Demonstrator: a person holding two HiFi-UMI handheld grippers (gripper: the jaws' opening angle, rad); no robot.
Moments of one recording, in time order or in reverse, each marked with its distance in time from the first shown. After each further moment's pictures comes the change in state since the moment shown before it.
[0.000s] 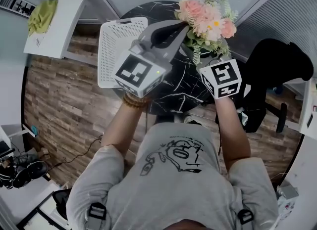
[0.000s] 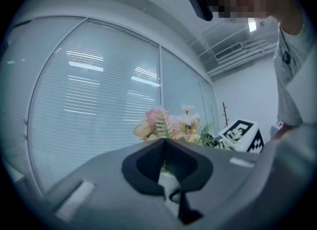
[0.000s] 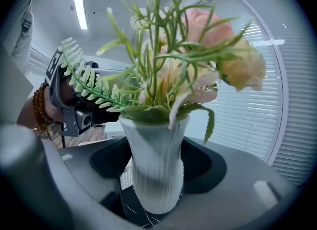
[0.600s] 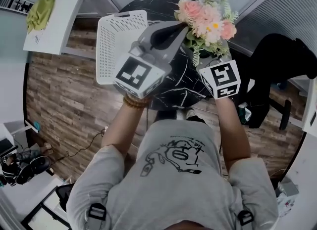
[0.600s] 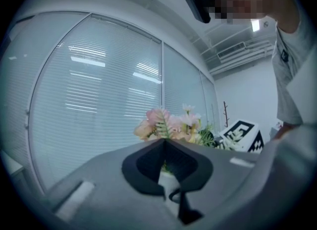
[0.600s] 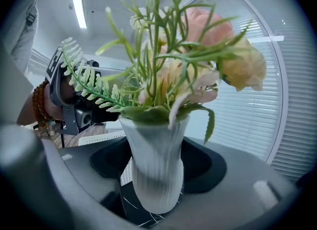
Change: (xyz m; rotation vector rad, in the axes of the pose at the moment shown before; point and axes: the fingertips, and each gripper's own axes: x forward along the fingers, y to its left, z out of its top) left arm 0.008 0.006 -0.034 -0.038 0.034 0.005; right arm 0.012 -0.003 -0.033 0.021 0.032 0.009
